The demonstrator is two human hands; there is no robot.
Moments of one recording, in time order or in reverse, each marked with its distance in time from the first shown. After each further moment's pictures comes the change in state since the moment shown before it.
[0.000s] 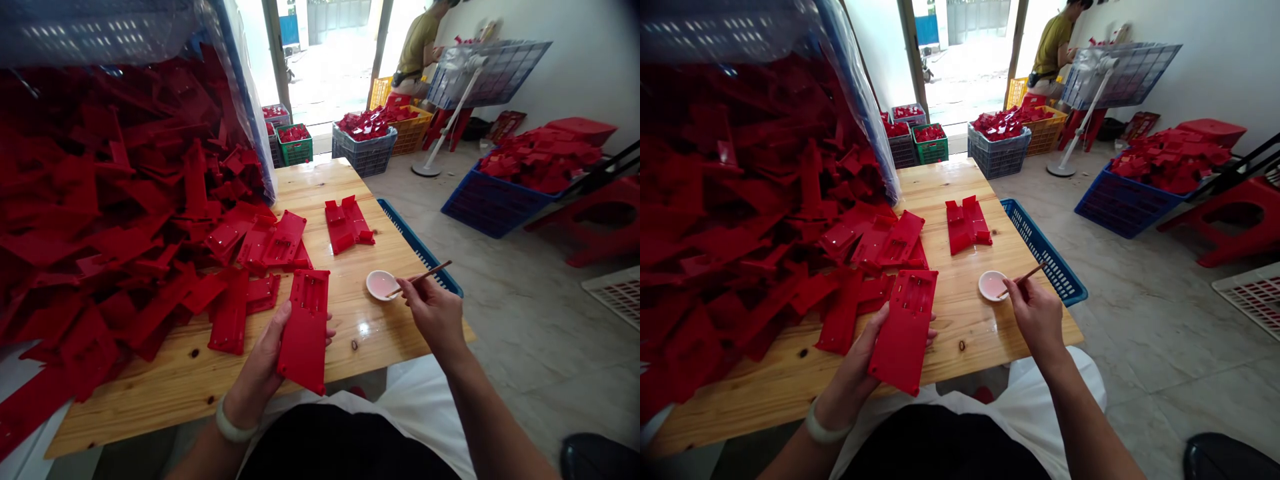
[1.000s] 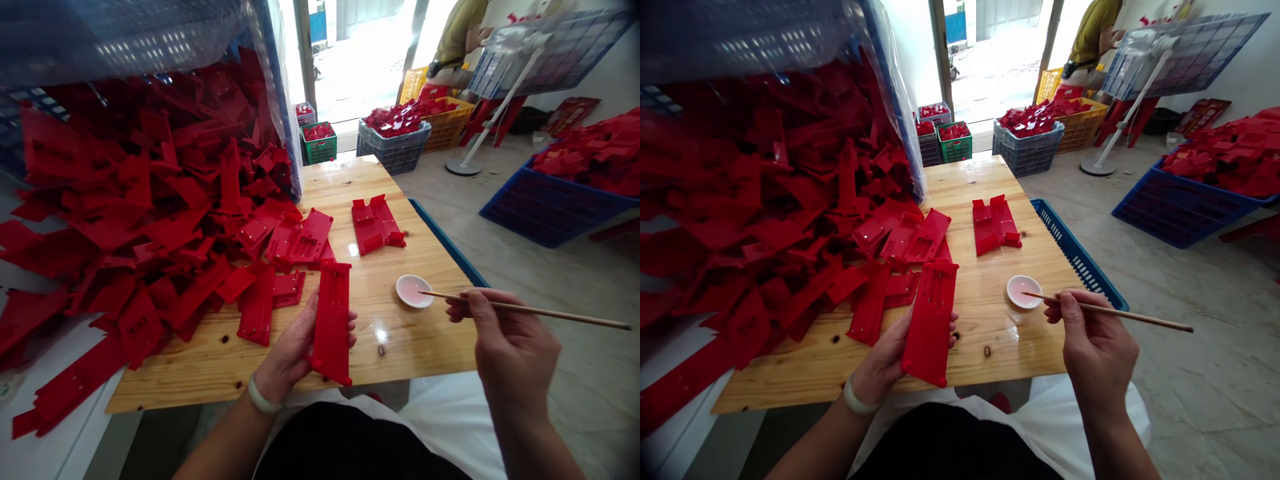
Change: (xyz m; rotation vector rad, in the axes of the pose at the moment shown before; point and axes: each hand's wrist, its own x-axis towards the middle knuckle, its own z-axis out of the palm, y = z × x) left_hand 0.016 -0.005 -0.010 -0.164 -0.159 0.009; right_hand -0.030 -0.049 -0.018 0.417 0.201 0.108
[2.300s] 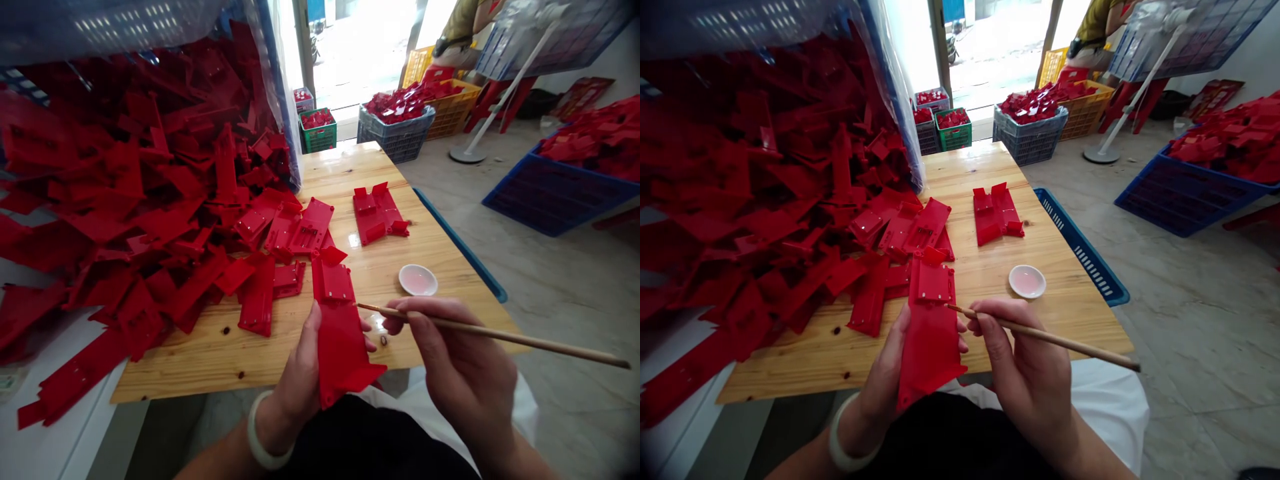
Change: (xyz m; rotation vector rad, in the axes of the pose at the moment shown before) left_hand -0.039 -0.014 0.044 0.082 0.137 0.003; right_hand -0.052 -0.063 0.029 0.242 -0.458 -0.257
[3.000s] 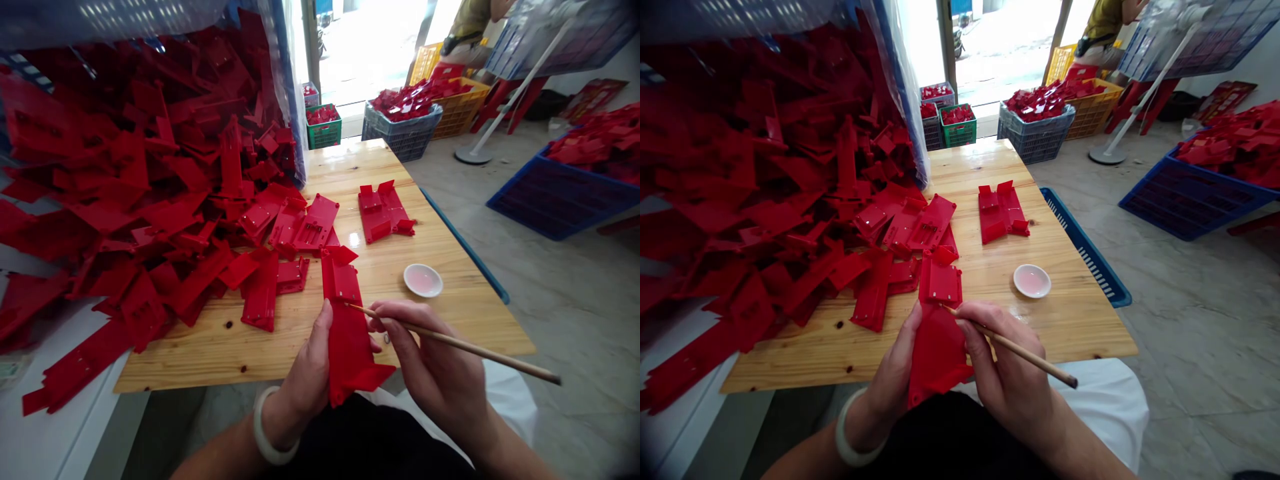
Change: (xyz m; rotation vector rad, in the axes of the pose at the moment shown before) left_hand -0.002 -0.003 -0.004 0.082 0.029 -0.011; right_hand 0.003 0.003 0.010 -0.186 -0.200 -0.178
